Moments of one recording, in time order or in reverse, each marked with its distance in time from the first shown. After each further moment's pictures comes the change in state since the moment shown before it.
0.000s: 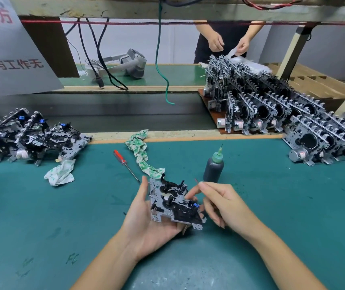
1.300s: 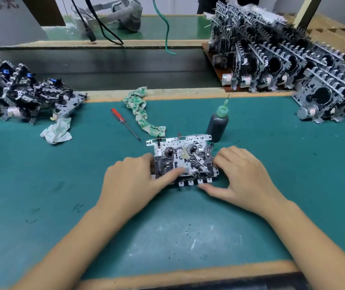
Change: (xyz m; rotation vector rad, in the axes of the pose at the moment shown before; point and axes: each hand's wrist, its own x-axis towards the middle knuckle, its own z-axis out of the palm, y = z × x) left_hand -0.037 0.001 -0.006 2.188 0.624 0.624; right_hand -0.032 0.026 -0.017 -1.369 0.160 -0.382
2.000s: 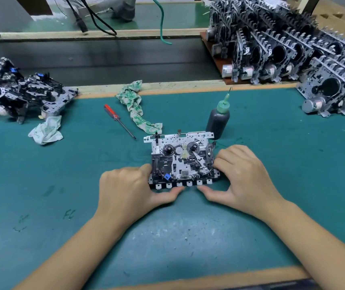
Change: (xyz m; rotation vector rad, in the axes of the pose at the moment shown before) left_hand -0.004 -0.006 0.025 0.005 0.335 0.192; right_hand 0.000 0.005 0.015 0.070 0.155 -0.048
